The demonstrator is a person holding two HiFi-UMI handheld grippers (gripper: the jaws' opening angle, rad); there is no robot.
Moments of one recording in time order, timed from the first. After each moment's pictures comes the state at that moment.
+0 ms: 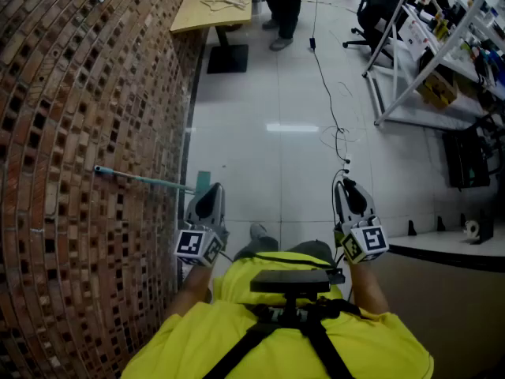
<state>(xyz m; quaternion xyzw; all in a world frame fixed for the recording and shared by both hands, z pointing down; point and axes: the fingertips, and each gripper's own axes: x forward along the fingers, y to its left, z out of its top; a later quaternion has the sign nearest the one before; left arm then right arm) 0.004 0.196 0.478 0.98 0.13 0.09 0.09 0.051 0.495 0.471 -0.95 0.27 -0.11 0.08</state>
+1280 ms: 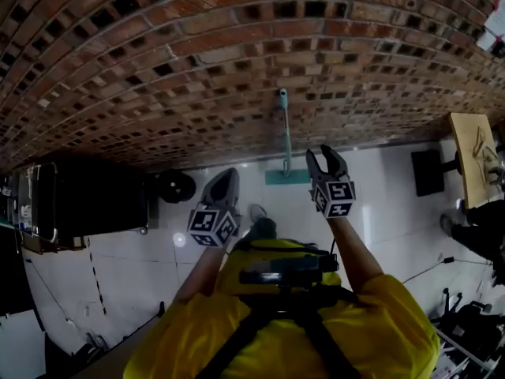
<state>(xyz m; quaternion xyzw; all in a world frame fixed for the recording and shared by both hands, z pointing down) -0.119 -0.116 0.504 0.83 -0.52 0.02 0.17 0.102 -0.178 0.548 -0.55 0.82 -0.13 -0.08</state>
